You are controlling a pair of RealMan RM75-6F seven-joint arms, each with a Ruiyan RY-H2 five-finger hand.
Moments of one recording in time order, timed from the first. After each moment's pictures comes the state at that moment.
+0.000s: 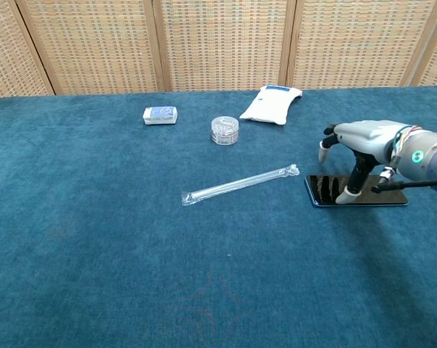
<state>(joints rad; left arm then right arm) -0.13 -1.09 -0.08 -1.68 1.36 1.39 0.13 0.79 -1.63 0.24 -1.45 -0.60 1.03 -0.75</state>
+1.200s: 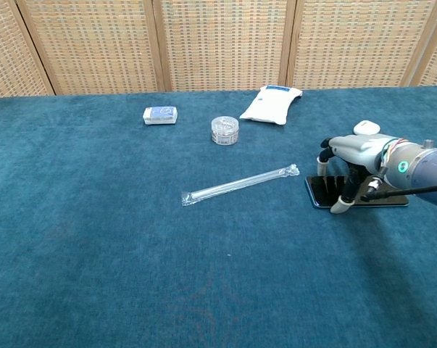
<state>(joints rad) -0.15 -1.10 -0.09 -1.67 1.31 1.37 0.15 0.84 -1.68 0.20 -1.32 -0.56 0.95 -0.71</state>
